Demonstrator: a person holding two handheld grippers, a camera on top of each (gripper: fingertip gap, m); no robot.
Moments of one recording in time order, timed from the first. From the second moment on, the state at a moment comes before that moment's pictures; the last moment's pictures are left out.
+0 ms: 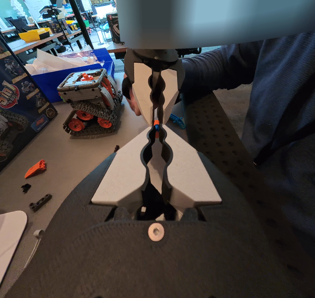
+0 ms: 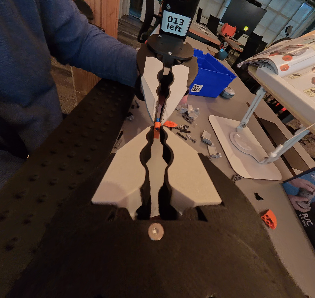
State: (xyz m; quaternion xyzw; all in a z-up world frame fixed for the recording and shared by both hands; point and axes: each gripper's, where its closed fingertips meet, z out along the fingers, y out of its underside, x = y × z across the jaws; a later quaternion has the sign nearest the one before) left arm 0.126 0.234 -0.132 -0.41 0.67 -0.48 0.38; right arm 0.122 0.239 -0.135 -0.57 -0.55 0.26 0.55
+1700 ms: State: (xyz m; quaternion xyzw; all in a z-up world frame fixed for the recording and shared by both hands) left arm 0.136 0.282 -0.211 -0.54 0.69 -0.30 0.38; right arm 0.162 0.260 -0.217 -0.72 -0.55 0.18 0.38
